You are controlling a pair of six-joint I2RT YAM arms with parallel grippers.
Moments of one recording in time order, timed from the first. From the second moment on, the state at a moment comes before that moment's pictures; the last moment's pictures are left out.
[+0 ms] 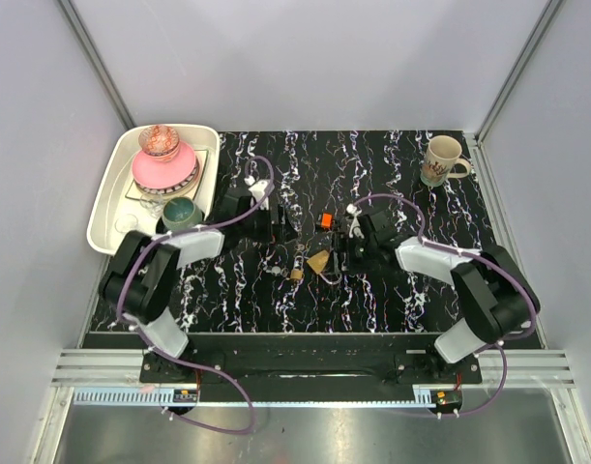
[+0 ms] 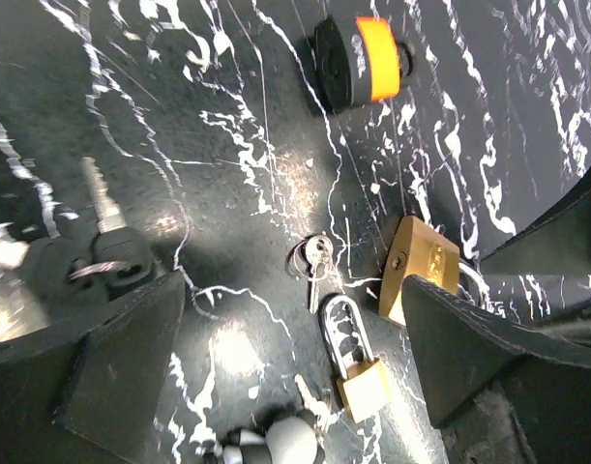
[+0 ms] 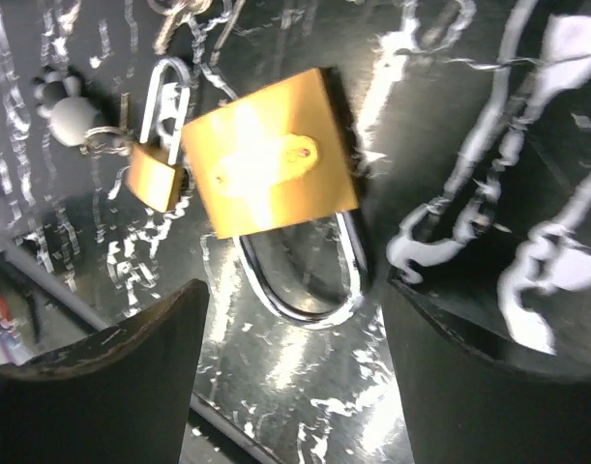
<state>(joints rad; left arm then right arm) -0.42 1.73 0.87 0.19 0.43 -0.38 0.52 1.59 0.76 -0.11 -0.42 0.49</state>
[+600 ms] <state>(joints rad) -0.42 0.87 0.62 0.11 -0.02 -0.24 0.52 1.20 0.76 -0.24 0.00 0.46</state>
